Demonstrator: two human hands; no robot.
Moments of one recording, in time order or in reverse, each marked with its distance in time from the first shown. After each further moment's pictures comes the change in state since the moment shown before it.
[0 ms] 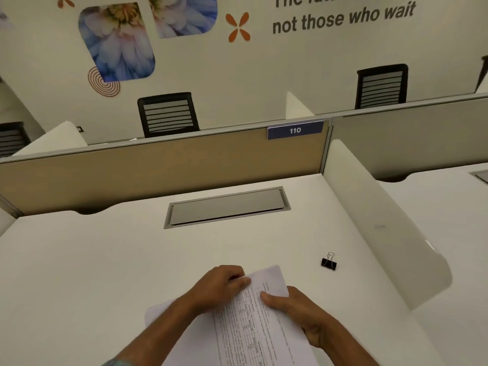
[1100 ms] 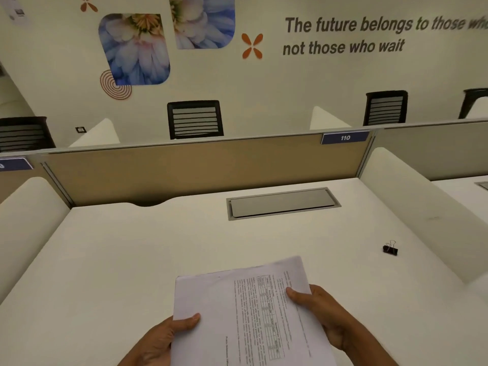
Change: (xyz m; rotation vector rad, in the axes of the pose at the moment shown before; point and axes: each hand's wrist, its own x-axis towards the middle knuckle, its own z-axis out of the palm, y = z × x) left_hand -0.256 -0.277 -0.114 -1.433 0.018 -0.613; right_hand 0.019 0.036 0.243 0.059 0.114 -0.076
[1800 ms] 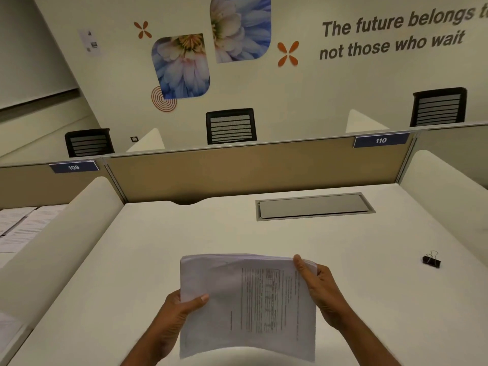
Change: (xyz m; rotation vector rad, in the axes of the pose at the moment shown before) left_hand -0.039 -0.002 0.000 0.255 0.254 0.538; right_hand 0.021 -0.011 0.038 -0.288 0.088 -0.488
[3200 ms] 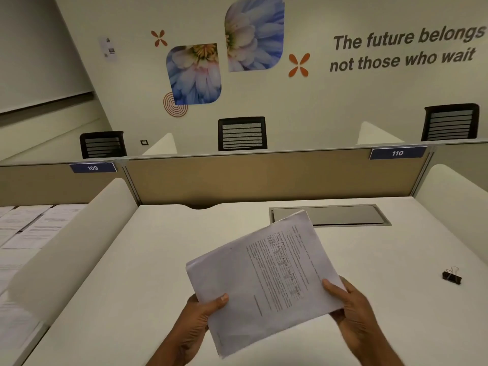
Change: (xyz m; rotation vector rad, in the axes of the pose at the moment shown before) left_hand -0.001 0.002 -0.004 -0.252 -0.023 0.010; right_hand -0.020 -0.003 0.014 0.598 0.262 0.154
